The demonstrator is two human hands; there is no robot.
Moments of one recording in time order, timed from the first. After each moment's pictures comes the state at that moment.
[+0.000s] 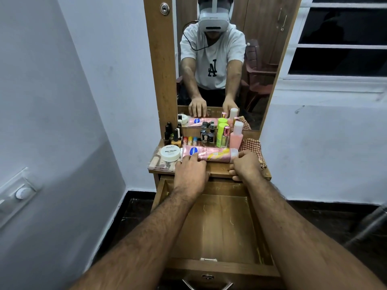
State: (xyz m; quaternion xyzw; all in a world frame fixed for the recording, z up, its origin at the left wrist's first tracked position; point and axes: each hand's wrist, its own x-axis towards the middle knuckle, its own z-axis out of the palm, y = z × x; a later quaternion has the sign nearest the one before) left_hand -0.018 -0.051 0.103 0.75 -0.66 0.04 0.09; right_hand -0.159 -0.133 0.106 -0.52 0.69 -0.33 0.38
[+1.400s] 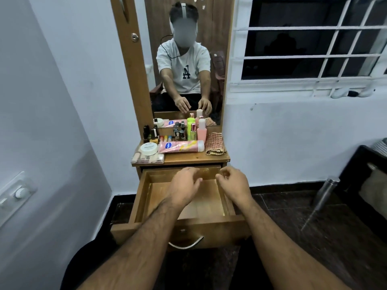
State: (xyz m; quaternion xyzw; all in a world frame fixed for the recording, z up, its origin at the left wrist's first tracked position) left_hand -0.094 0.048 0.110 0.70 -0.66 -0.12 0.26; right_hand -0.254 0.007 0.090 -0.68 0.63 -0.31 0.22
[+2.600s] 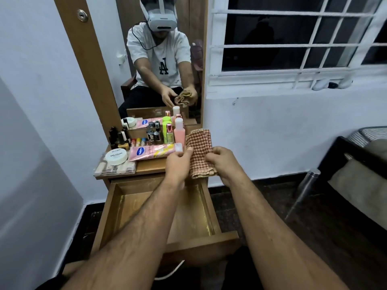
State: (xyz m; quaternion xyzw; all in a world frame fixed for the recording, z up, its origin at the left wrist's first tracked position) left_hand -0.135 -0.050 0.129 0.59 -0.35 -0.50 0.54; right_hand -0.265 -0.065 0.133 -0.48 0.50 -0.47 0.55
